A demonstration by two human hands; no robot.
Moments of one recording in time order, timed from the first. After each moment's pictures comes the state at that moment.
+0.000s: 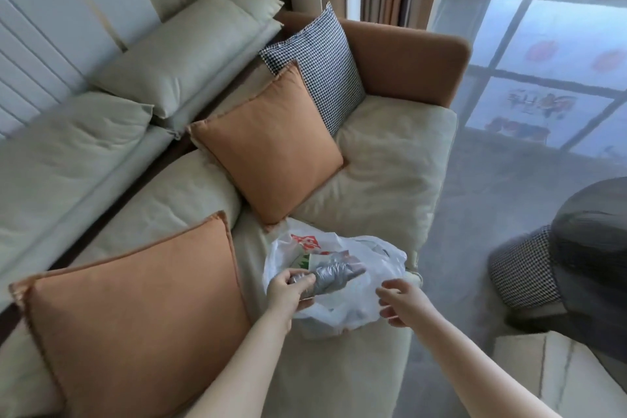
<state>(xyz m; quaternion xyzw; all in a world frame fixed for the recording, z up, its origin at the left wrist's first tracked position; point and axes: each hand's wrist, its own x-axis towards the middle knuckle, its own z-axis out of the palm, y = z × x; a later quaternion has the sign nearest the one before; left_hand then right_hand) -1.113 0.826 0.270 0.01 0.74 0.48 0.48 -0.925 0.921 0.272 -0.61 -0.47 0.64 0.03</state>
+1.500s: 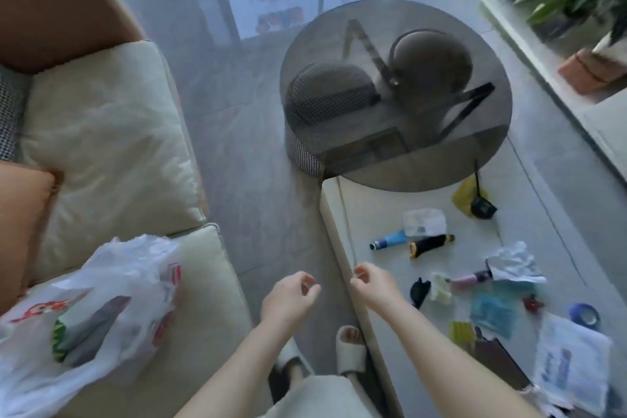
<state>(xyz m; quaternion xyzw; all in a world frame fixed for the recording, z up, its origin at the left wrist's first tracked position) -0.728 0.860 0.191 0.63 0.63 -0.12 0.45 -0.560 0.825 0.186 -0.79 -0.34 0.51 0.03</state>
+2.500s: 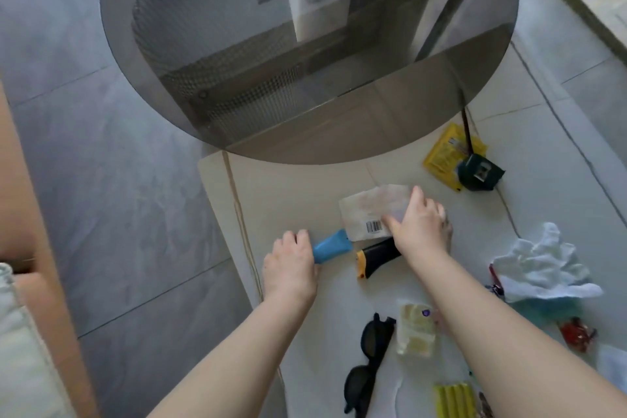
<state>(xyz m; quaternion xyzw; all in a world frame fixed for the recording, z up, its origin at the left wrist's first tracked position) -0.470 0.892 -0.075 0.76 0.56 -0.21 0.26 -0.285 0.860 -0.066 -0.91 -0.31 0.28 -0.02</state>
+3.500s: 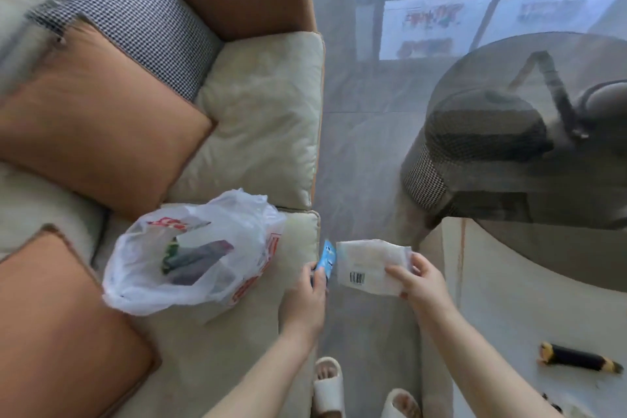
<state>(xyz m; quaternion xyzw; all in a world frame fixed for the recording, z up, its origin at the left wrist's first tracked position) -0.826 0.859 0.166 0.39 0.81 0.19 0.38 -0.651 0.903 0.158 -0.65 -0.28 0.64 0.30</state>
